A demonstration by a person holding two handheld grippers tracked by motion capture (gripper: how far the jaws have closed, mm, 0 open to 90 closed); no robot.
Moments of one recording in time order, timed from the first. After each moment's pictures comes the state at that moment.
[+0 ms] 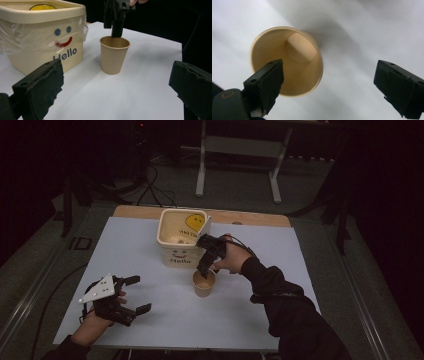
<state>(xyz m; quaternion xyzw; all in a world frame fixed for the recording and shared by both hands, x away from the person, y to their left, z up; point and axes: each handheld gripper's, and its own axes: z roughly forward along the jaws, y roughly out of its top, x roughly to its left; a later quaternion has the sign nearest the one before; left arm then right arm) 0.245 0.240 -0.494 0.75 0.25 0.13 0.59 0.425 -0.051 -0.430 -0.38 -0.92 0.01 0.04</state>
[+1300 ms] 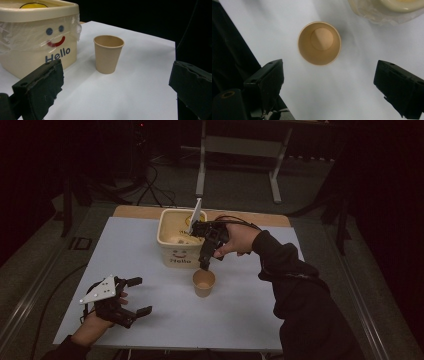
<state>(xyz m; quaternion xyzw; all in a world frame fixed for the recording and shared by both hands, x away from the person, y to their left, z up) 0.244 0.238 -0.495 0.76 0.23 0.11 0.60 0.413 -0.039 -0.353 -0.20 -0.98 -0.01 0.06</state>
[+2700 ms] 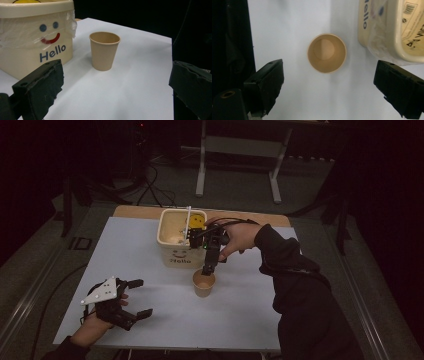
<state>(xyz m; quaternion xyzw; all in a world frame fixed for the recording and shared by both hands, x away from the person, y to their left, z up) 0.243 0.237 -0.497 0.77 0.23 0.10 0.59 0.383 -0.033 -0.336 0.01 -1.00 -0.05 0.01</state>
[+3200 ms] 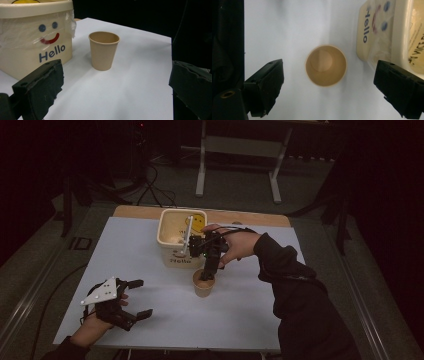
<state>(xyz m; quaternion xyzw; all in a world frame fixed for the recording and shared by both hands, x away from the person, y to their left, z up) 0.242 0.236 -0.496 0.77 0.23 0.11 0.59 0.372 -0.036 -0.356 0.04 -0.99 -0.10 -0.02</state>
